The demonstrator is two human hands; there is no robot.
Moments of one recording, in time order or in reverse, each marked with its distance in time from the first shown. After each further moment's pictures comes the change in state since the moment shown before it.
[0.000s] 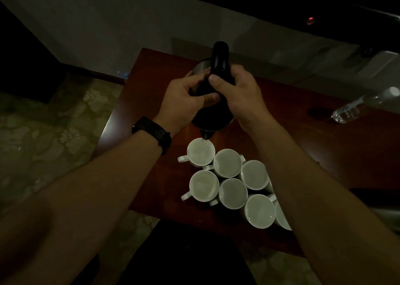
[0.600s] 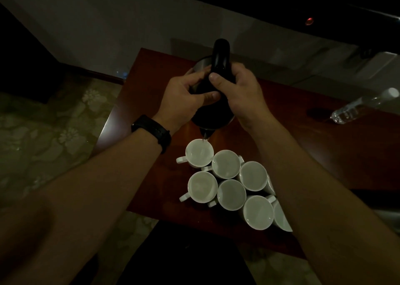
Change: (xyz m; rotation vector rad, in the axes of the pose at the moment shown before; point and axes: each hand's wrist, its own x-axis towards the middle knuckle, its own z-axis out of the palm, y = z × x) left_hand 0.005 0.003 0.002 -0.019 -0.009 0.023; right_hand -0.001 -0.006 -0.004 0.019 -0.023 -0.017
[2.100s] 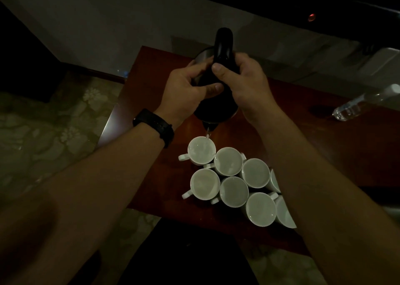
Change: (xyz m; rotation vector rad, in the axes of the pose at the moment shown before) left_hand -0.003 0.016 0.000 -0.054 0.021 -0.033; right_hand 0.001 -0.010 -0.001 -0.018 0.015 -0.006
